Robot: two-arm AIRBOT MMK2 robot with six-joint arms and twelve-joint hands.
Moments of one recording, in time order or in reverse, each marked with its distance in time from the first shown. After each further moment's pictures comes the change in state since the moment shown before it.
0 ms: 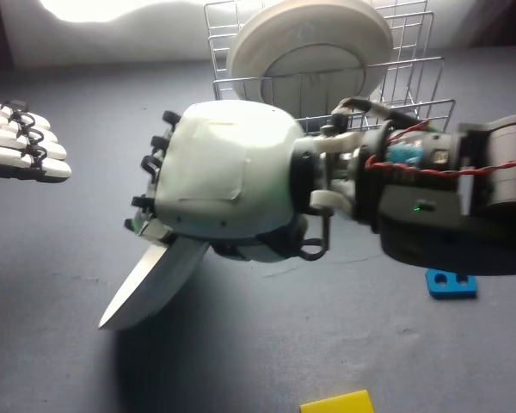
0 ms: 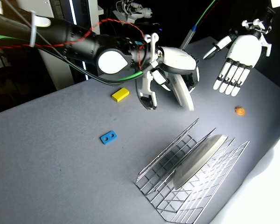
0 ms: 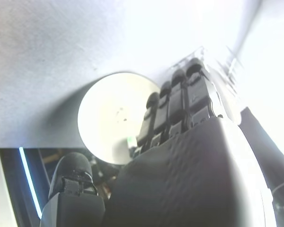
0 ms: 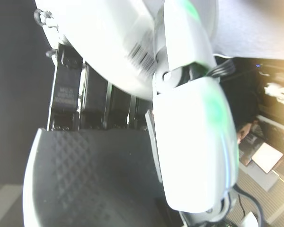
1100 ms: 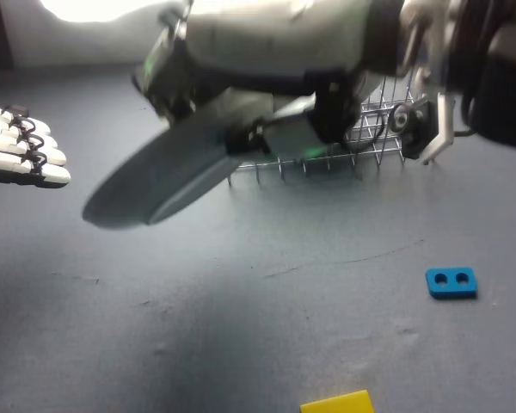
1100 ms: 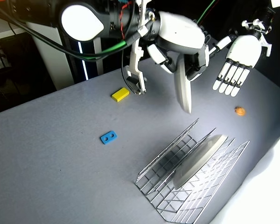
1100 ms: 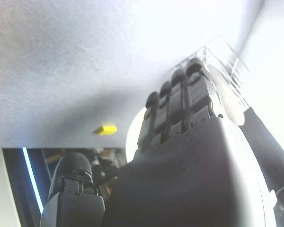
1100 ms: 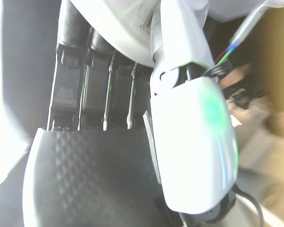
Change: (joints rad) left arm -0.008 0.000 -0.002 0.017 0.000 0.002; right arm 0.222 0.216 -0.147 0.051 -0.116 0.251
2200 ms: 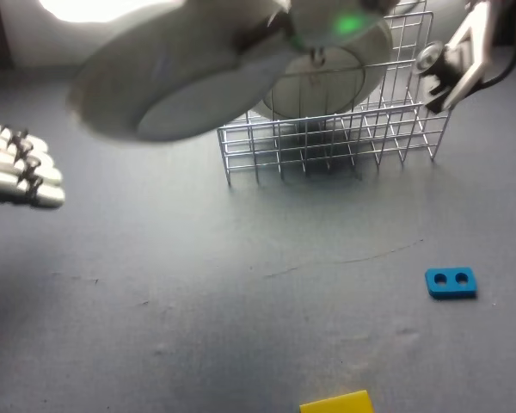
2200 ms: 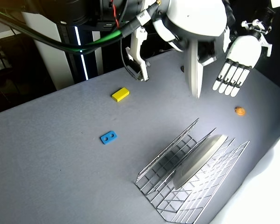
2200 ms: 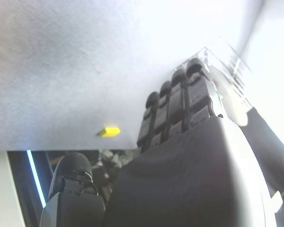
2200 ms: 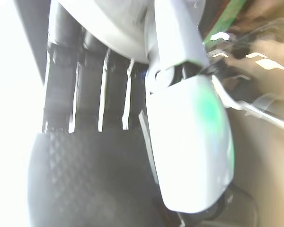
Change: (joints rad) left arm 0.019 -0.002 -0.002 0.014 0.002 0.006; right arm 0.158 0.050 0.119 -0.809 -0.013 1.221
